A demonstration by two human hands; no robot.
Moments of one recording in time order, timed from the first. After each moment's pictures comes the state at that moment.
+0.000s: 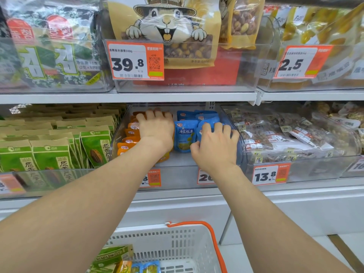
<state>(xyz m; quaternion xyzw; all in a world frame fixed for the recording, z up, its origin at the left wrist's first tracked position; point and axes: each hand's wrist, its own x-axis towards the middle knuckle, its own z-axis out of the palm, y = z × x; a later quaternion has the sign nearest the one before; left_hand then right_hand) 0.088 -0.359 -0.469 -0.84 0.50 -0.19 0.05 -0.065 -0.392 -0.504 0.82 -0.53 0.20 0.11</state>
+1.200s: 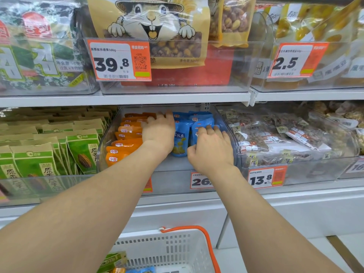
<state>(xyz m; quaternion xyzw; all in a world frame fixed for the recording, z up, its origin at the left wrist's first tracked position) 0.080 -0.392 -0.487 -0.84 0.52 -0.16 -0.02 -0.071 -0.405 -0.501 0.84 -0.51 0.15 0.05</state>
